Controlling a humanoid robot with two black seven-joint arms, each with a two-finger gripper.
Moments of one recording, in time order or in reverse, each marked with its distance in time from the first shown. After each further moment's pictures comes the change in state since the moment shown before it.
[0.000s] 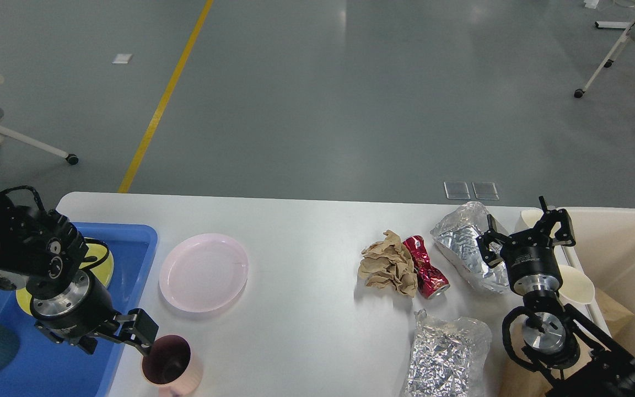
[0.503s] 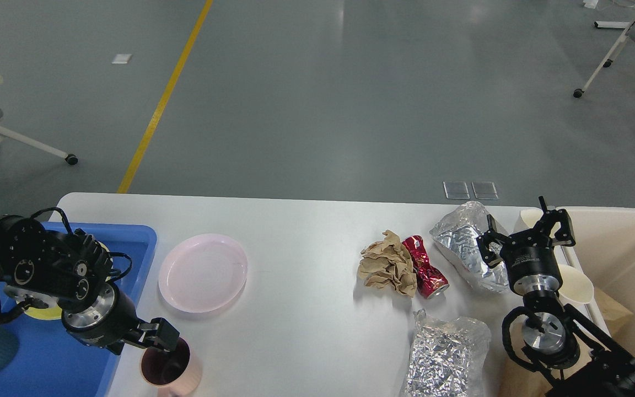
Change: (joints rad) left arm 0.174 -0.048 -0.098 0.100 0.032 0.086 0.007; right arm 0.000 0.000 0.000 0.000 -0.001 0.000 0.000
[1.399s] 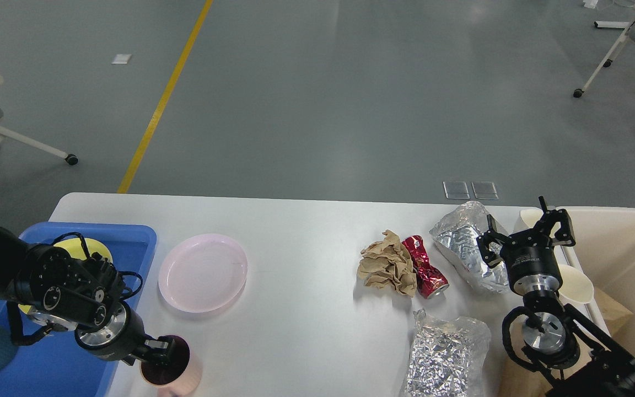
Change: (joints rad) left arm 0.122 -0.054 -0.011 0.065 0.007 0.106 0.056; right arm 0.000 0.000 0.000 0.000 0.000 0.000 0.000
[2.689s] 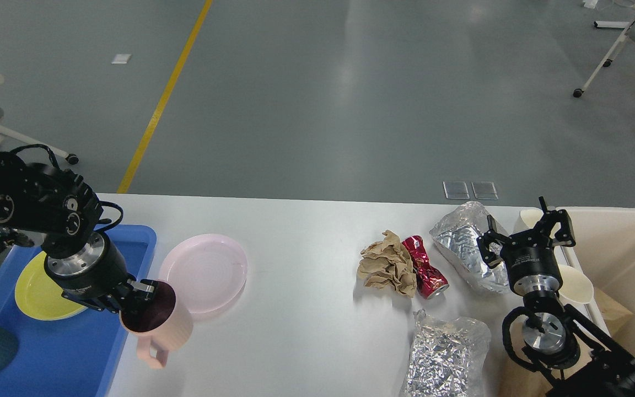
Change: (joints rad) left arm -0.482 0.052 0.106 -0.140 -0.133 -0.342 -0.033; right arm 0.000 0.000 0.000 -0.001 0.000 0.000 0.000
